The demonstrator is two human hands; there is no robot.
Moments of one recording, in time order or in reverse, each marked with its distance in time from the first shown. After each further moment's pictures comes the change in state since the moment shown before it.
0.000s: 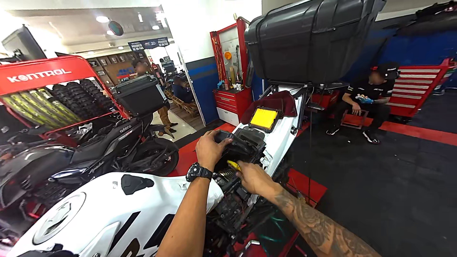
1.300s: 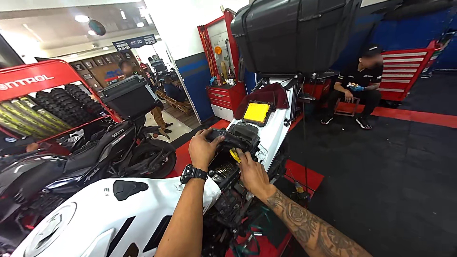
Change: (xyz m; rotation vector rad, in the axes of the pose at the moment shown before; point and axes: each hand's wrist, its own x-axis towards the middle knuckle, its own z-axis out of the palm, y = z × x) left_hand -0.001 -0.010 0.007 -0.040 0.037 0.033; right_hand -0.008 0.012 0.041 -0.082 0.418 0.044
